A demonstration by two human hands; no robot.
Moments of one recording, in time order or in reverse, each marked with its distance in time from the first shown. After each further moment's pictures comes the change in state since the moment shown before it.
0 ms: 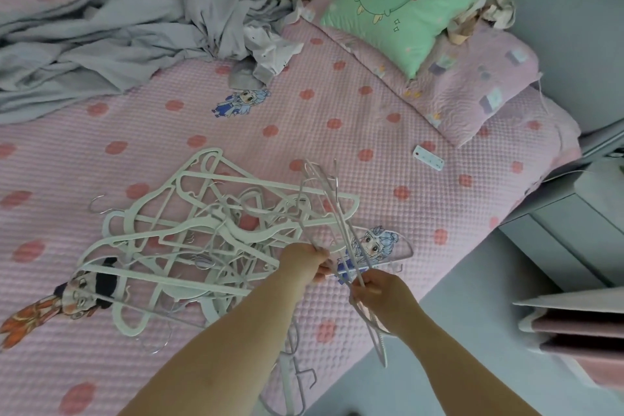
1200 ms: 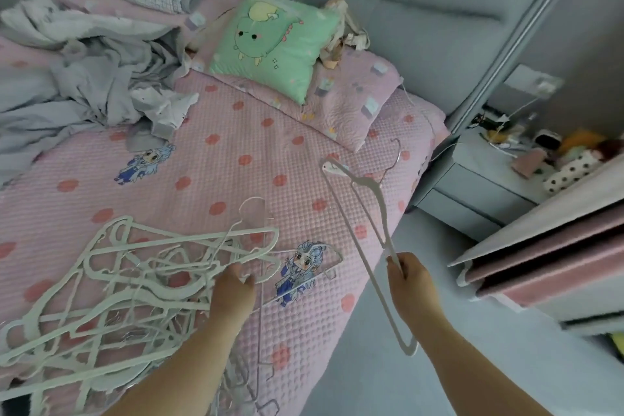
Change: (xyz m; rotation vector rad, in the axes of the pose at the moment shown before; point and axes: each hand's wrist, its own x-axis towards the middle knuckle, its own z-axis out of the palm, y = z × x) left_hand -0.021 0.006 0.011 0.745 0.188 0.328; right_hand -0.072 0.036 -0.083 0.130 0.651 0.177
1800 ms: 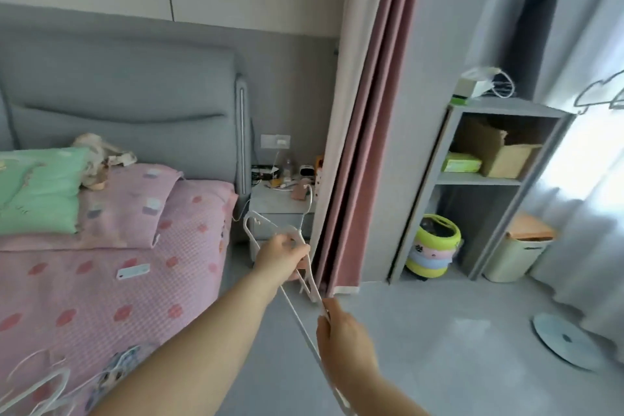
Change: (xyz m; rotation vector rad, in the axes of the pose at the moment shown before) left_hand -0.306 0.231 0.148 -0.218 -0.685 0.622; right_hand -0.200 0.138 -0.173 -0.075 0.424 0.081
